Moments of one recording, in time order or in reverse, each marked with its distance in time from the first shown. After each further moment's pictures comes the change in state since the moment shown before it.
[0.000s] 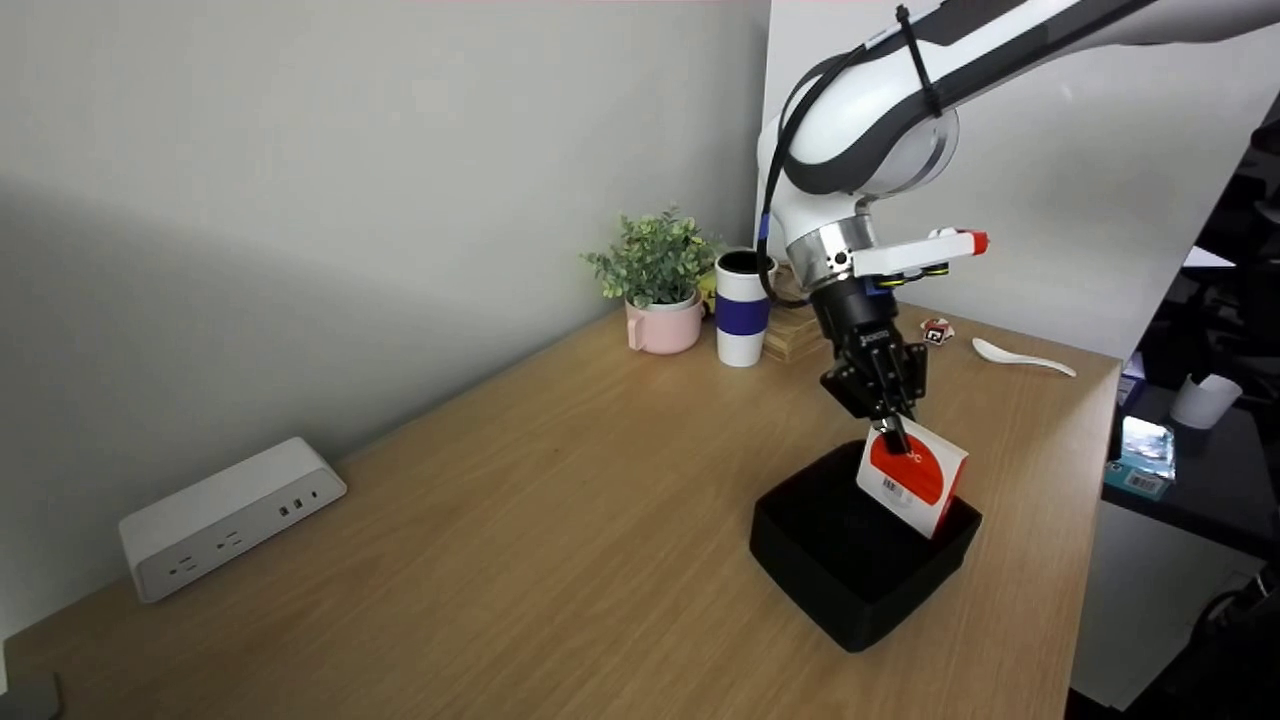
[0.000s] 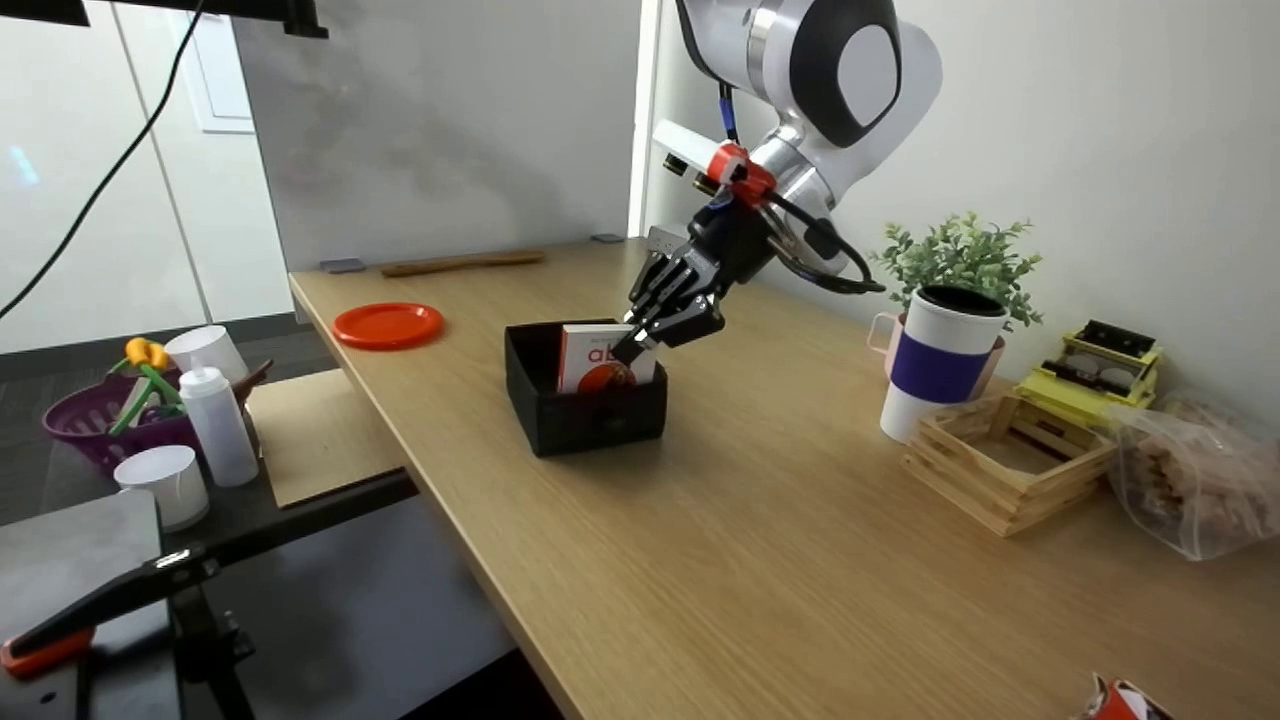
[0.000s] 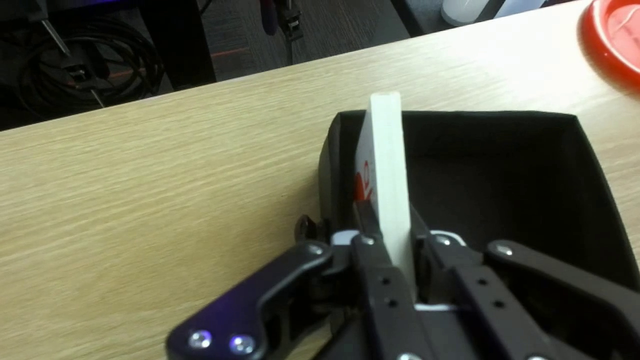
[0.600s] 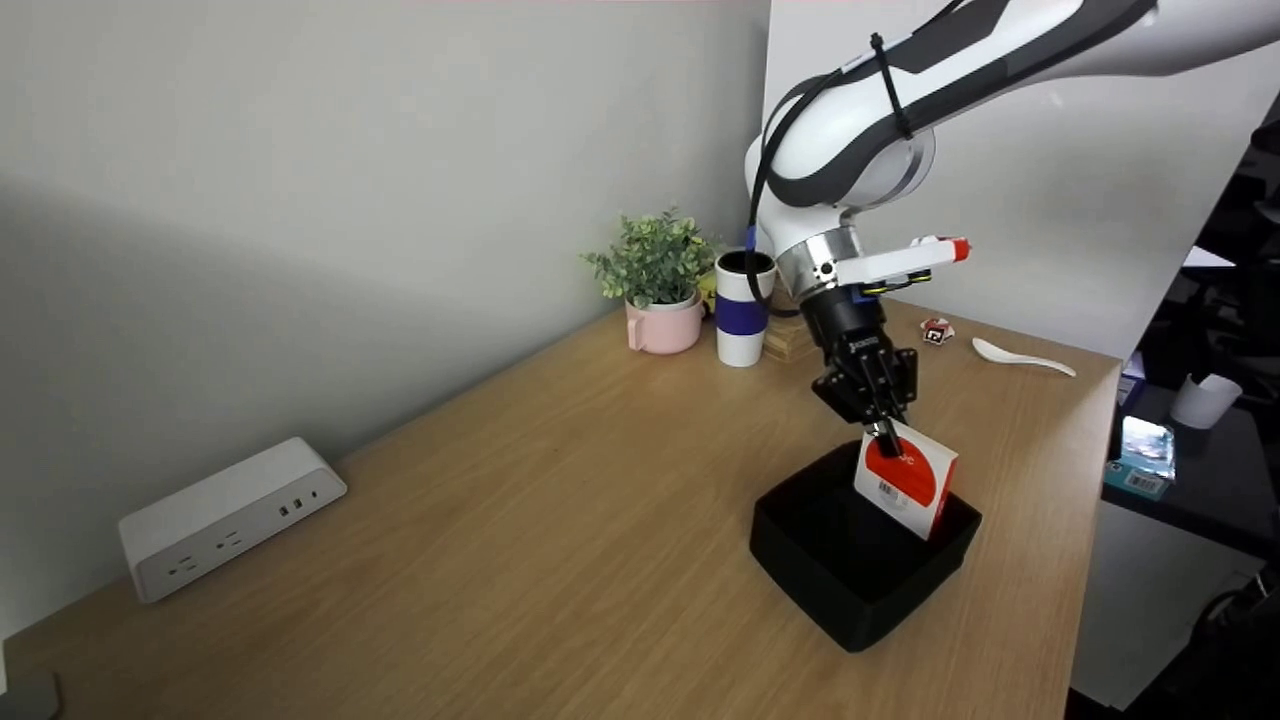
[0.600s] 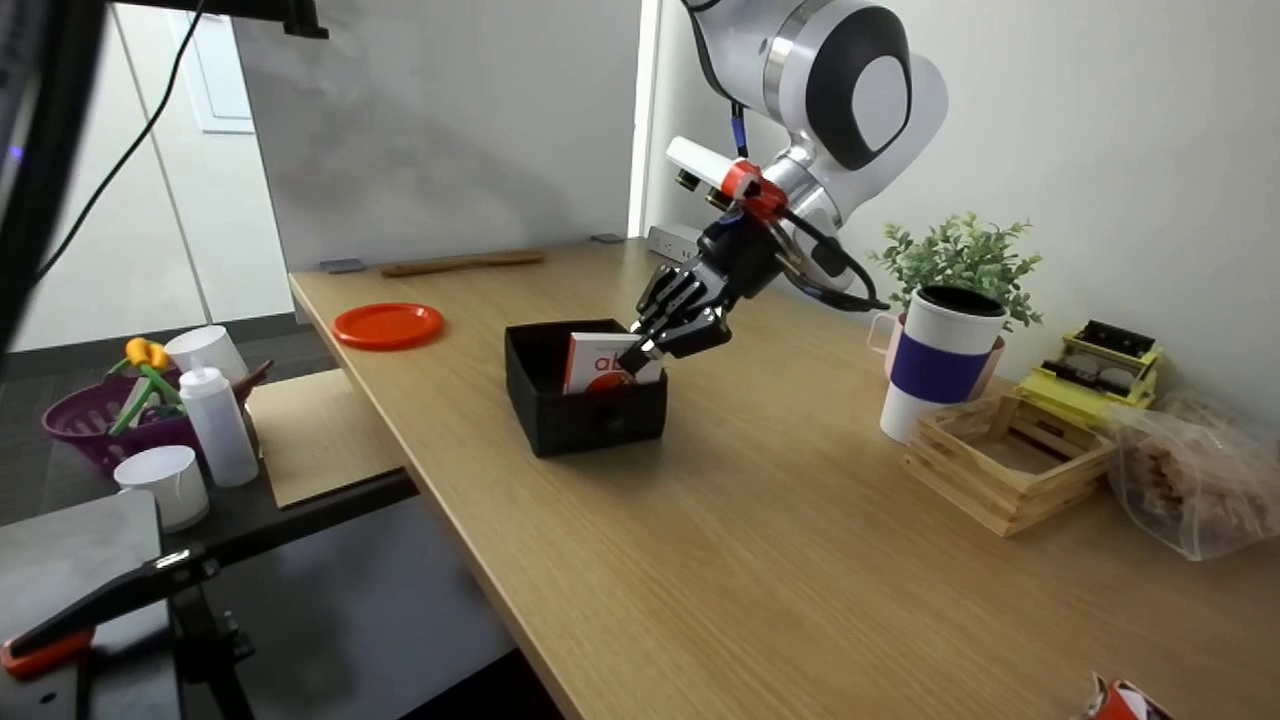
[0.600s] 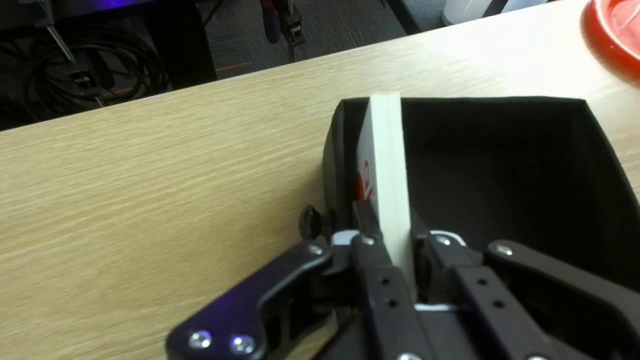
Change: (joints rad) arm -0.009 0.082 0.000 0.105 0.000 -0.068 0.021
